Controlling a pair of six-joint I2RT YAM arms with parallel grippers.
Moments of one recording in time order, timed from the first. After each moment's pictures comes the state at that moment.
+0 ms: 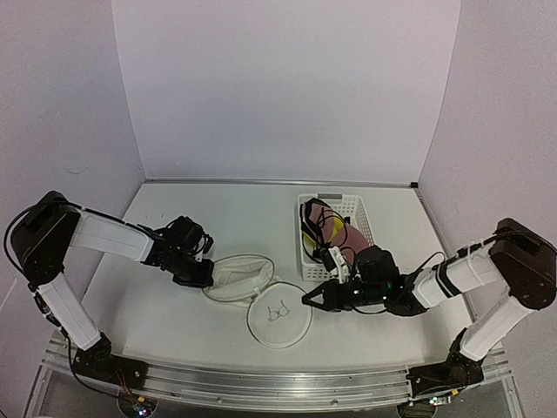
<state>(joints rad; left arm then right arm) -0.64 1.67 0.80 -0.20 0.12 -0.46 0.86 1.58 0.45 0.58 -0.41 0.79</state>
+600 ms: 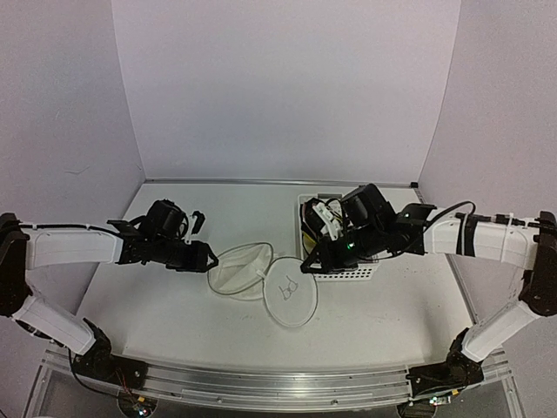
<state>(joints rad) -0.64 1.39 0.76 -0.22 0.15 -0.47 0.85 1.46 0.99 -0.30 -0.40 0.54</state>
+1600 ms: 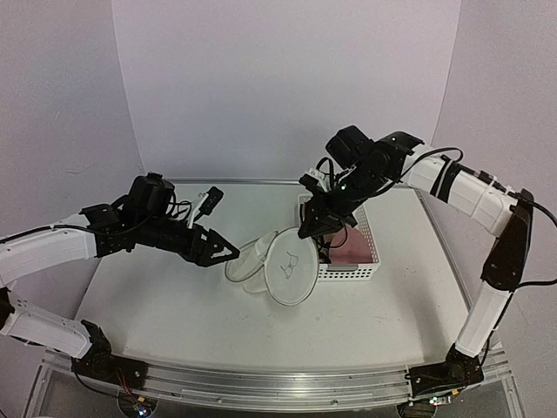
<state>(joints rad) -0.74 1.19 0.90 -0.32 0.49 -0.33 0.76 1.76 1.74 -1.05 -0.53 0.48</state>
